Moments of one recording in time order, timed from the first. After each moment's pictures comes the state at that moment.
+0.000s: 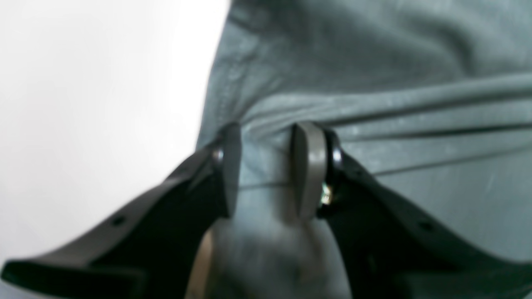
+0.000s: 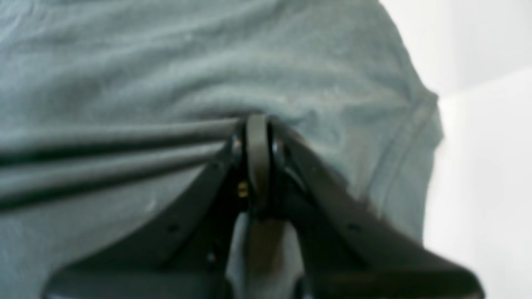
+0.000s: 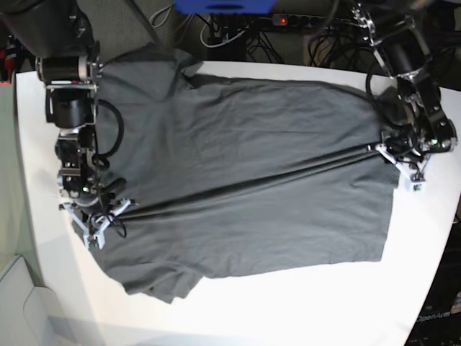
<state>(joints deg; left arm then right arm) -6.9 -12.6 -30.1 77.3 -5.0 -25.3 61.1 23.4 12.6 3.1 47.2 0.0 10.2 -20.5</state>
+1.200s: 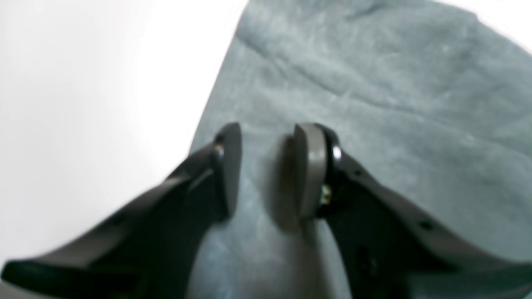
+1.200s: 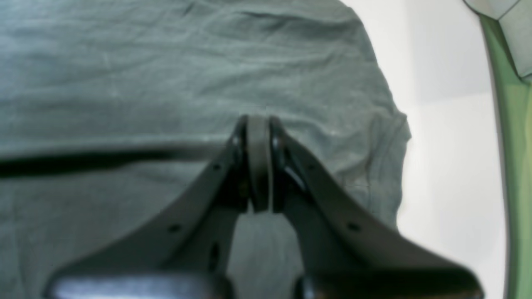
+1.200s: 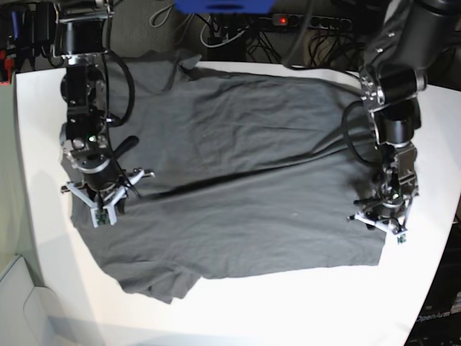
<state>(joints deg) -31.8 -13.3 -18.1 30.4 -3.4 -7.0 12.3 1.6 9.6 2.8 89.6 -0.5 10.0 -30.0</state>
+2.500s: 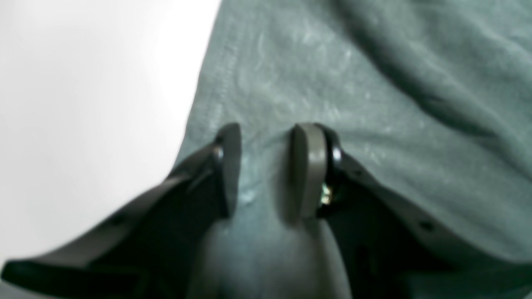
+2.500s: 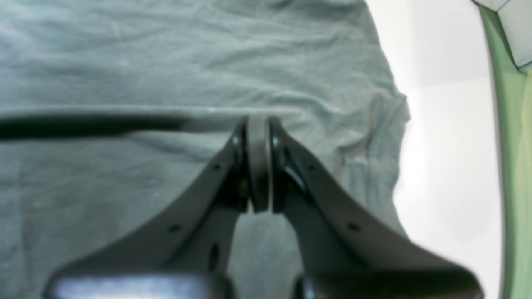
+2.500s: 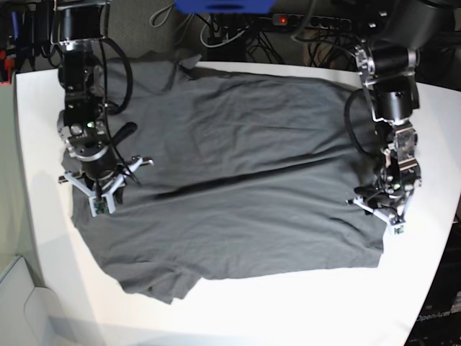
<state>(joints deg) -22.6 -13.1 -15.6 49.0 -4.4 -5.3 29.3 -2.4 10.4 2.8 93.6 -0.4 10.1 -30.2</state>
